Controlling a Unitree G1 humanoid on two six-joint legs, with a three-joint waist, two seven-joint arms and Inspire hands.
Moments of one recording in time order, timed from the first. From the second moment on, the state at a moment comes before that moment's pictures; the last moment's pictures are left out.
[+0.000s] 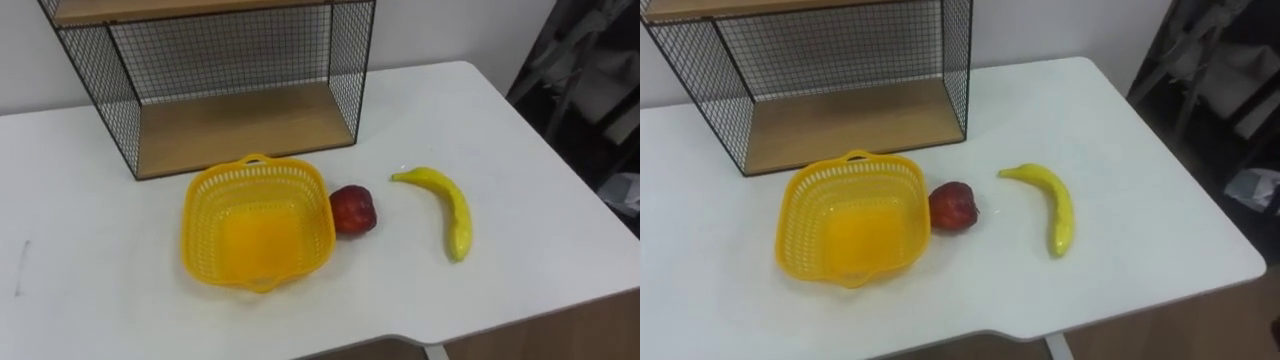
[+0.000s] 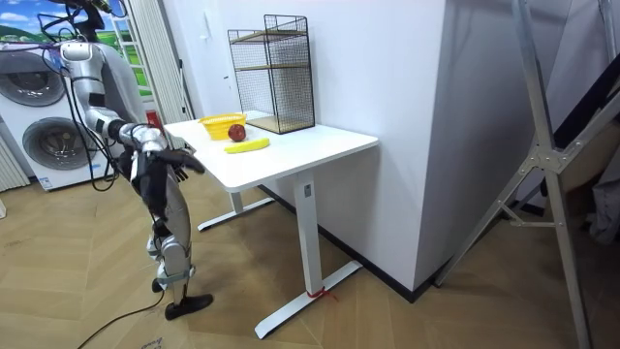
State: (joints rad) left arm 0.31 0.21 0.22 0.97 0.27 0.03 0.01; right arm 0.09 -0.29 -0.57 0.38 0.64 -0.15 -0.86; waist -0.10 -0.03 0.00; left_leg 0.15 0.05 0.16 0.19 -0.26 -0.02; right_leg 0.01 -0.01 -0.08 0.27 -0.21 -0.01
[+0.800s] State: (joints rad) left arm 0.29 0.24 0.15 1.01 0.27 -0.04 0.00; right arm 0.06 -0.44 -0.28 0.16 0.26 -0.20 -0.41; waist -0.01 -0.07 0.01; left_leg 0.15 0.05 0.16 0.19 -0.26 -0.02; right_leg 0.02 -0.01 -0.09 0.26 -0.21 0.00
